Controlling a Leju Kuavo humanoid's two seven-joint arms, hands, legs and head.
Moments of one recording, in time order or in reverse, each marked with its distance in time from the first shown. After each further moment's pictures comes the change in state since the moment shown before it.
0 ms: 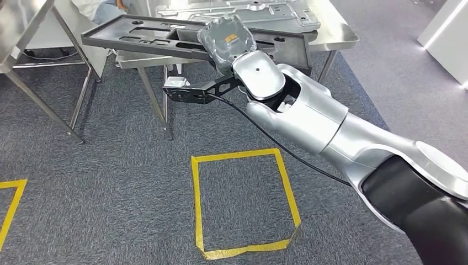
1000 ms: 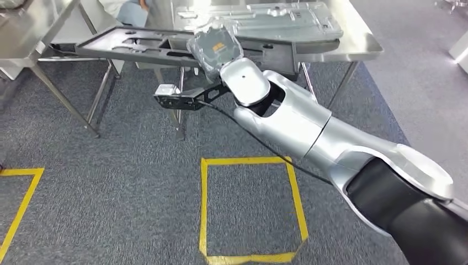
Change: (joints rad) left arm 0.000 0.003 -0.002 0.000 0.002 -0.018 0.007; right arm 0.021 0.072 0.002 0.089 0.029 -0.022 -0.025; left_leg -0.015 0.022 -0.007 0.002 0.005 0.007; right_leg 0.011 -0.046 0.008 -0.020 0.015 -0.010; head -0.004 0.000
